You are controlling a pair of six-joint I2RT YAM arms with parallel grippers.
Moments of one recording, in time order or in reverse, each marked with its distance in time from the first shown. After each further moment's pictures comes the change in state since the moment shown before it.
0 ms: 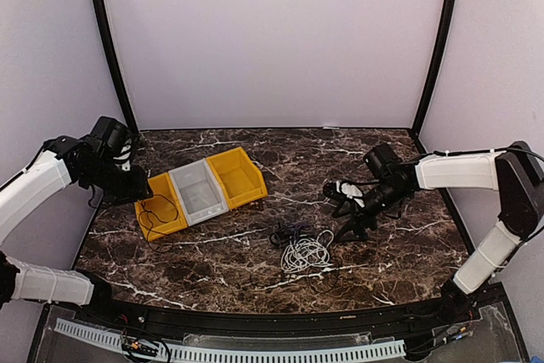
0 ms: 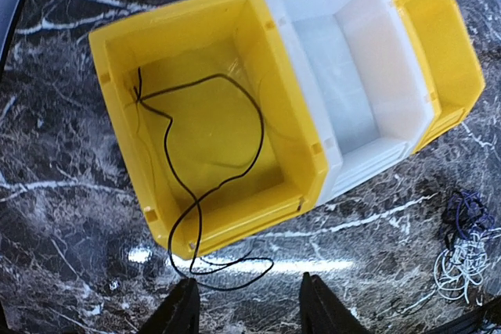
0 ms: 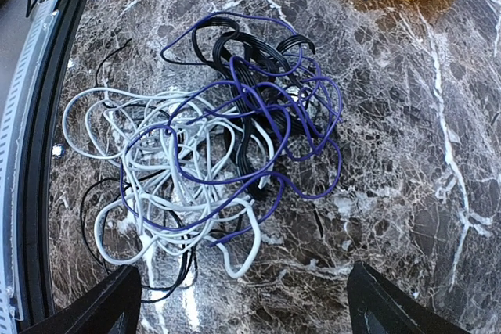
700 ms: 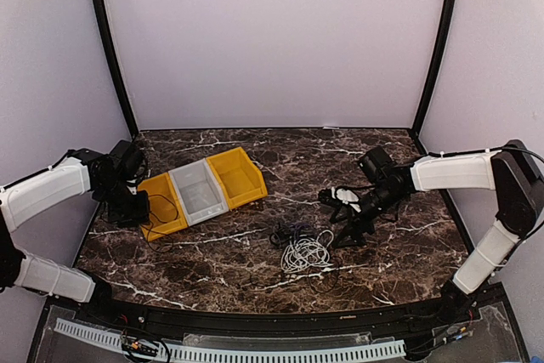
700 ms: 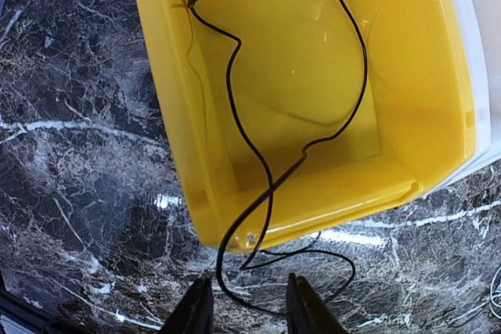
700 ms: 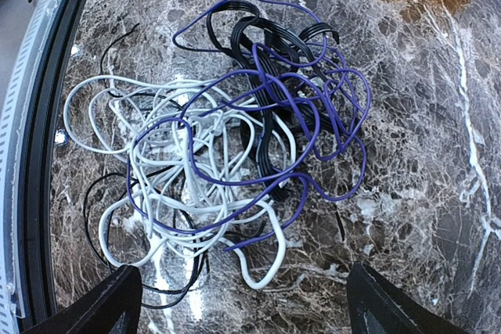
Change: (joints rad) left arm -0.008 0.105 -0.144 -0.029 -0.055 -0.077; right arm 0.042 0.026 0.006 -0.016 0.027 -0.003
